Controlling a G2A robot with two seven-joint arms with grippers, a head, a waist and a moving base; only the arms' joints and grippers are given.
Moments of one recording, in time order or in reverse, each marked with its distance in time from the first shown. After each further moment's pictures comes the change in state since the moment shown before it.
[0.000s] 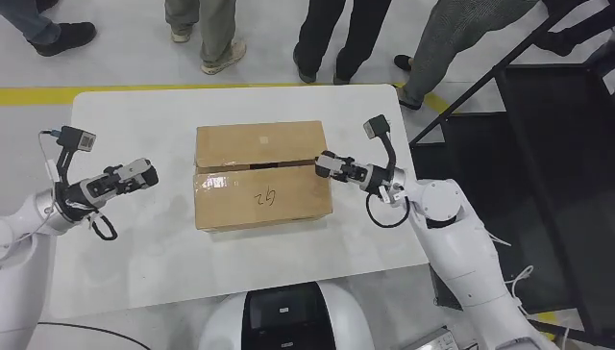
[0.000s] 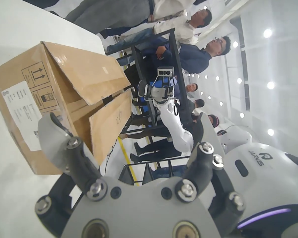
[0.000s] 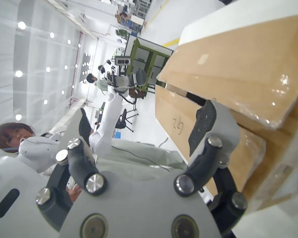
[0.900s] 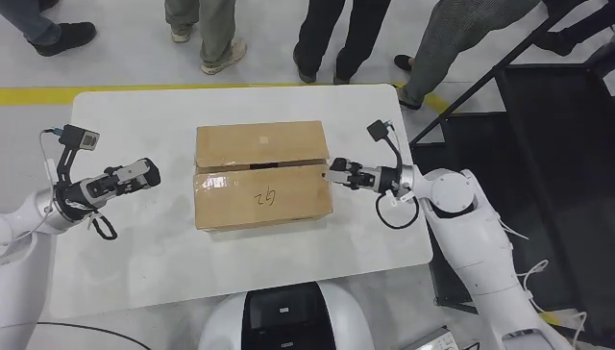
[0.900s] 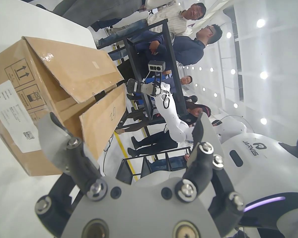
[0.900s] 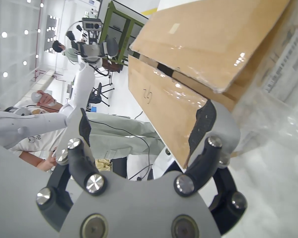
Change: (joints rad) left arm -0.013 -0.001 0.011 0.016 -0.038 -0.008 -0.022; right arm 0.040 0.032 0.036 0.068 -0.157 -0.054 0.117
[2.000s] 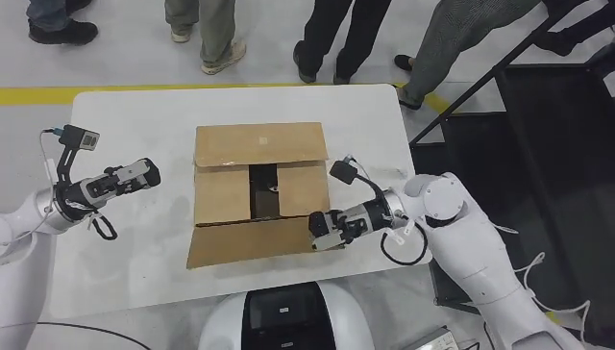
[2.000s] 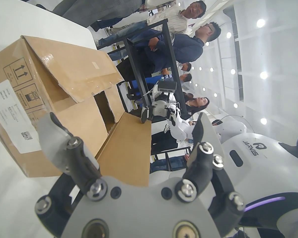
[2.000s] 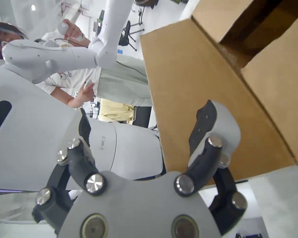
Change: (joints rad) left arm 0.000 0.000 0.000 0.000 0.000 0.000 0.000; right arm -0.001 0.079 -0.197 -0.149 0.249 0.035 0.357
